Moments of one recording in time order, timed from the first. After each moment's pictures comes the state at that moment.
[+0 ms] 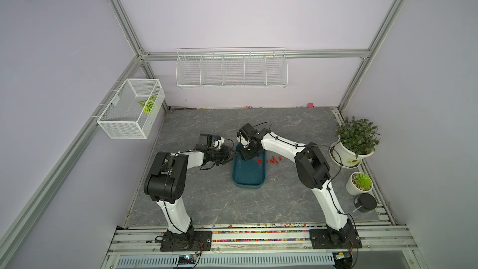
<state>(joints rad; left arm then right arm) -0.24 1.81 0.87 0.06 0.84 -0.73 0.73 2.33 1.90 -0.80 -0.12 0.17</state>
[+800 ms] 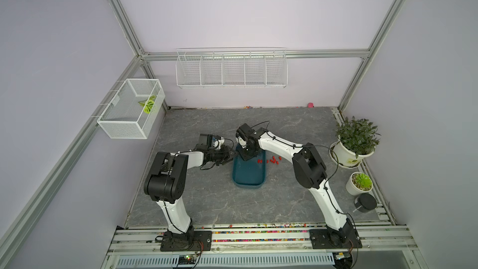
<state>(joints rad) -0.24 1.81 0.87 0.06 0.84 -0.73 0.75 2.36 1.97 -0.88 -0.09 0.19</state>
